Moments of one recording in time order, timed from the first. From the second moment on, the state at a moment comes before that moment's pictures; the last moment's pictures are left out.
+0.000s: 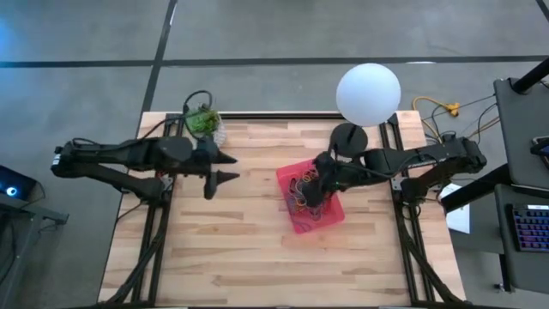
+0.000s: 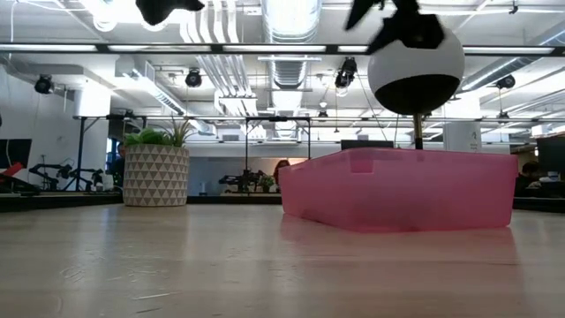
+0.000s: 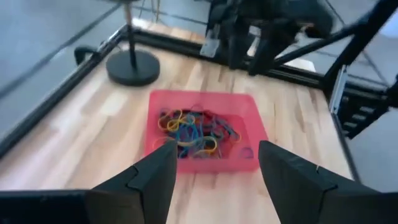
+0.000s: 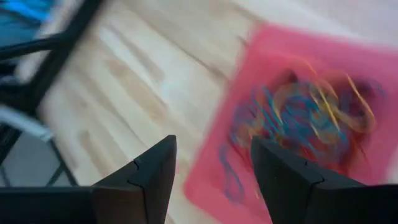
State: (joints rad) left arm -0.06 0.95 1.06 -0.52 -0.16 -0.26; right arm 0.16 1.43 1.32 -0.83 0.18 1.08
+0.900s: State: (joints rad) left arm -0.27 0.70 0.43 0.51 0.08 -0.46; right arm 0.29 1.22 0.73 0.29 -0.07 0.67
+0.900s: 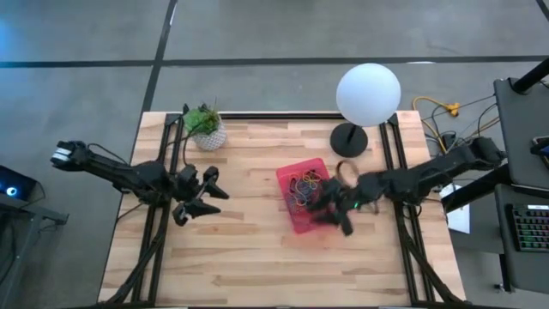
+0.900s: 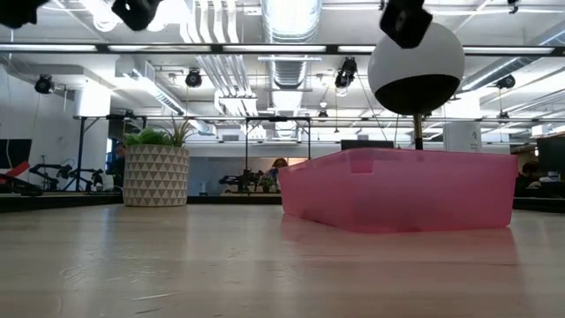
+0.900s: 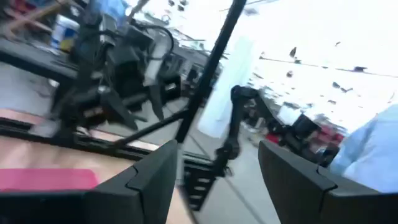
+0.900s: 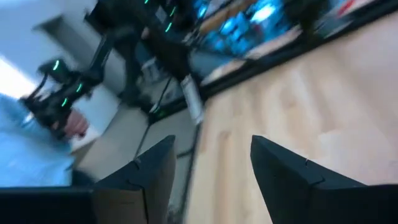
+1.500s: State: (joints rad) left arm -0.08 0.21 0.36 0.02 0.08 -0.25; right arm 0.09 0.45 0.43 -0.08 -0.05 0.44
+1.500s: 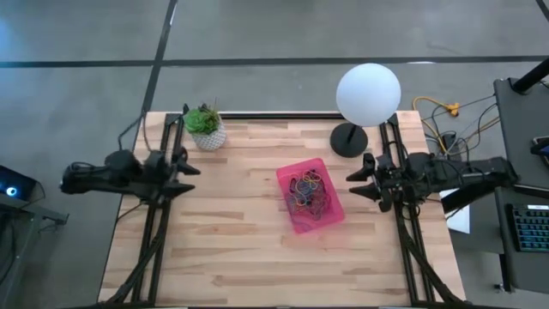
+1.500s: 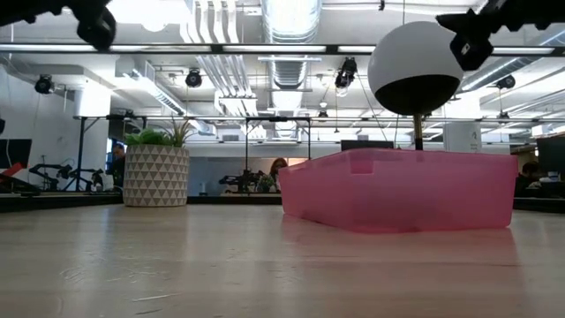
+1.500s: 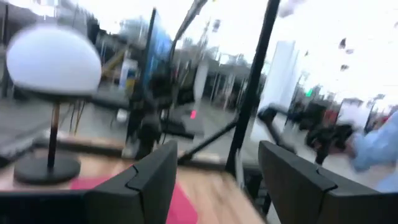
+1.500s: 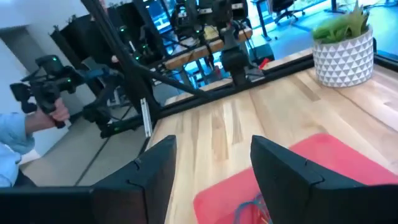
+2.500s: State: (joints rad) left arm -0.07 0.12 0.01 0.11 -0.06 -0.36; right arm 0.08 0.20 0.02 0.01 0.02 0.50
